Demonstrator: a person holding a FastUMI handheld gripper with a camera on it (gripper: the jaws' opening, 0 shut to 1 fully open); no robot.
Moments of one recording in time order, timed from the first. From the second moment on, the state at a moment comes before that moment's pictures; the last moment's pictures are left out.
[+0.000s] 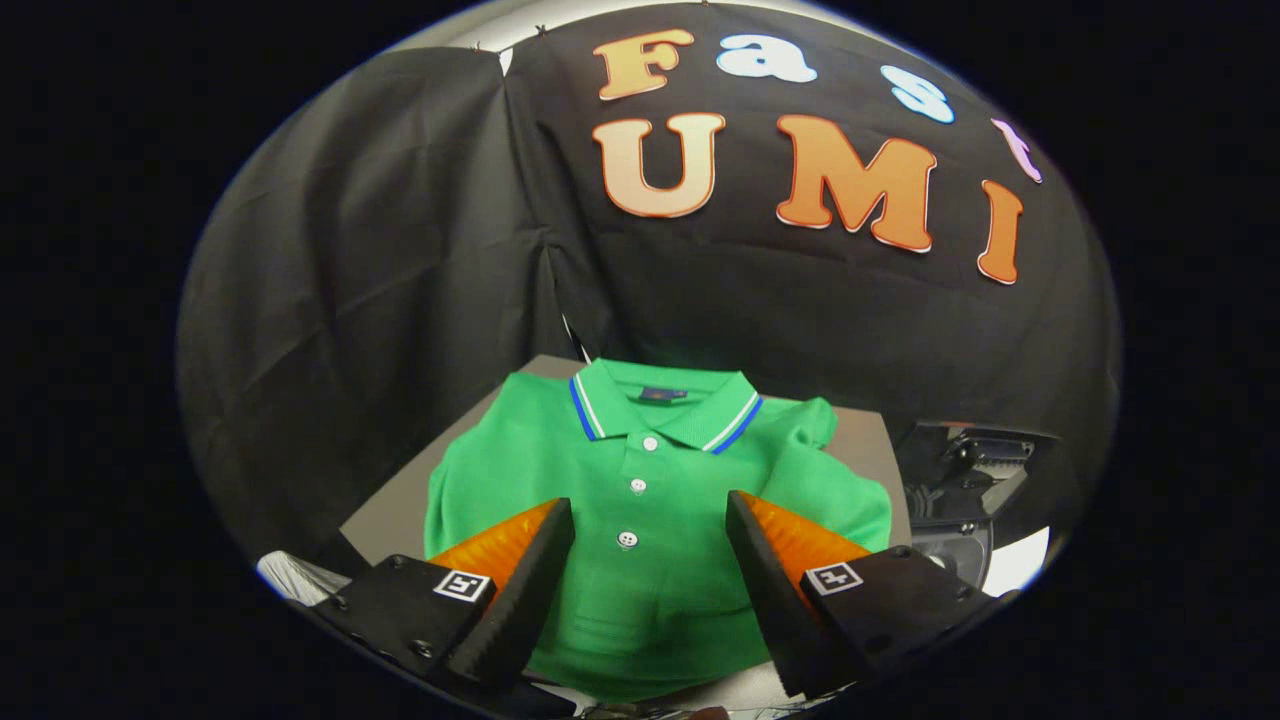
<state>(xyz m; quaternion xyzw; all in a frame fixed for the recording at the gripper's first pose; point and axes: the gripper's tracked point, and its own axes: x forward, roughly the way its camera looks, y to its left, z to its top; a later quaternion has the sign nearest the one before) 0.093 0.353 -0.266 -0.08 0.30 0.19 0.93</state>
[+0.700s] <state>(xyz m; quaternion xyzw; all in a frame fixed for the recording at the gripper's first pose) 0.084 0.372 -0.286 -0.02 0.32 0.25 0.91</state>
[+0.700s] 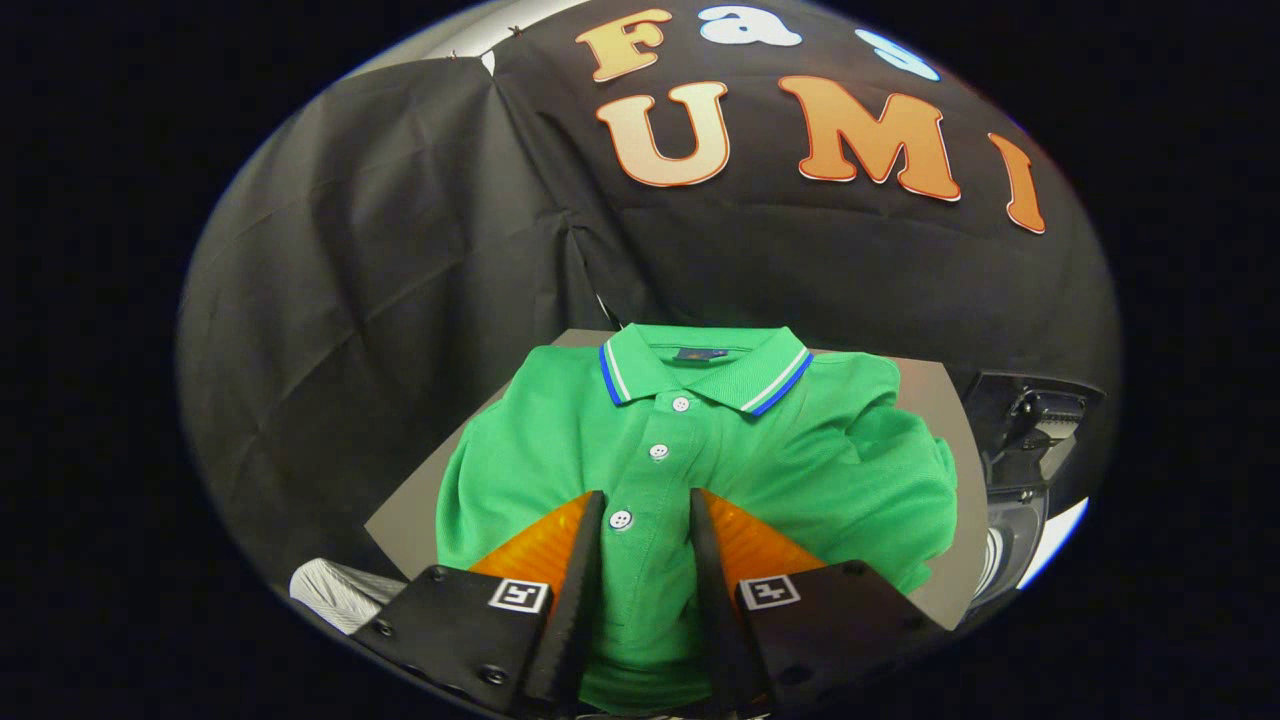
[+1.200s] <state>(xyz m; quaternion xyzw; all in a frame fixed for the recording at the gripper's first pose) 0.078 0.367 -0.277 -0.01 0.32 0.25 0.91</state>
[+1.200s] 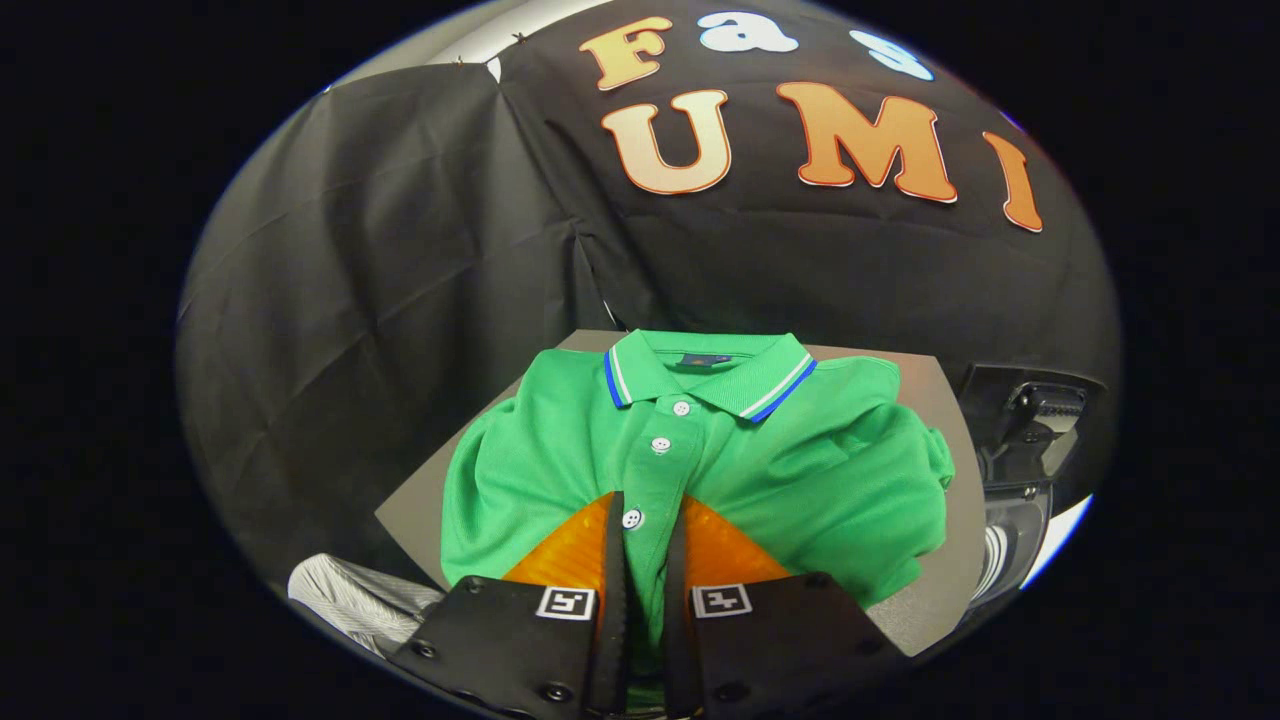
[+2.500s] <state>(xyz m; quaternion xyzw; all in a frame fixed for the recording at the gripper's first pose) 0.130 0.127 -0.096 0.04 0.19 0.15 0.97</state>
